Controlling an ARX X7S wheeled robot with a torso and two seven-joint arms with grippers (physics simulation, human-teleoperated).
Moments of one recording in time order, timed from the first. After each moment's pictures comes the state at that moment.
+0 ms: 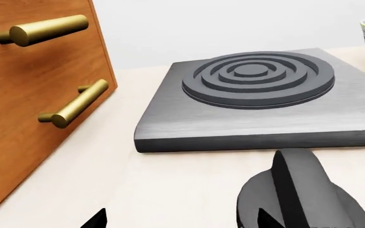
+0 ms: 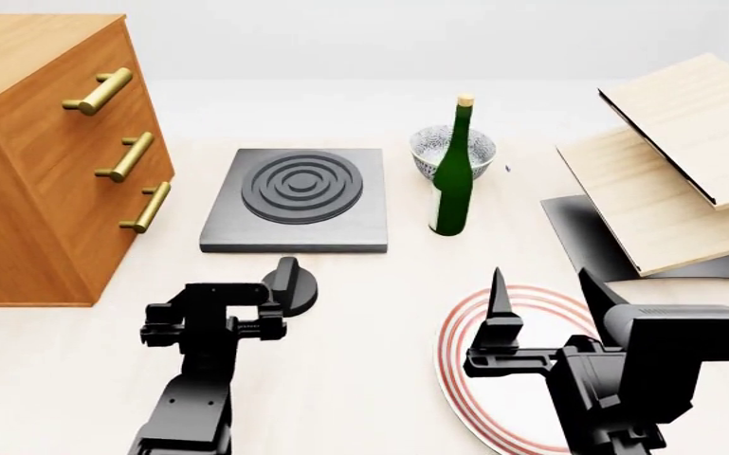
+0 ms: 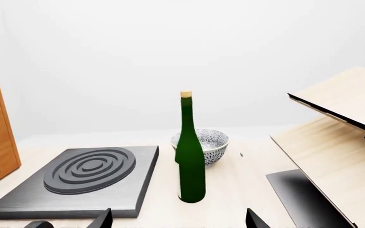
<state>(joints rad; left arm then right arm) -0.52 -0.06 0.03 -0.62 0.05 -0.06 -0.13 0.09 0.22 0.06 -0.88 0.43 0.86 0.23</state>
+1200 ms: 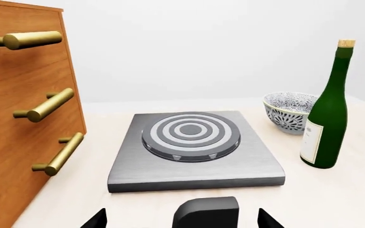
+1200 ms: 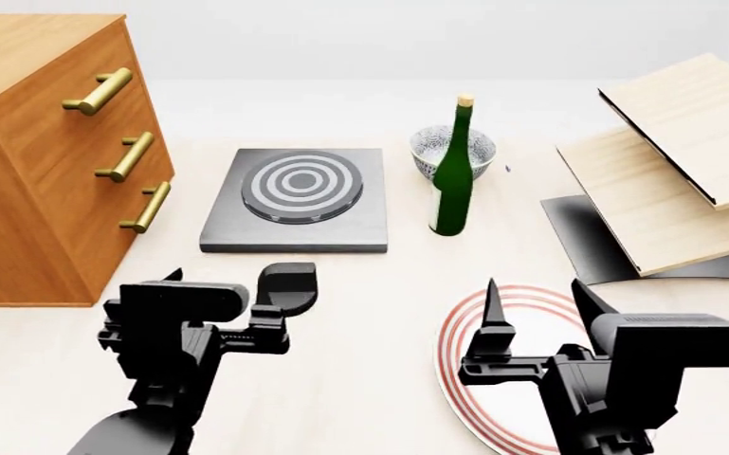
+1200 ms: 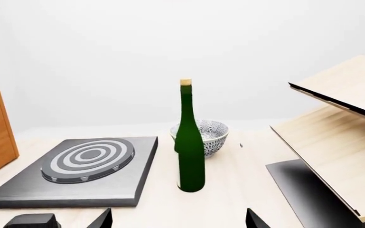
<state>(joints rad) -0.22 -0.24 0.11 0.55 -0.33 -0.76 -0.23 0.06 0.24 0.02 -0.83 0.43 0.79 0.25</state>
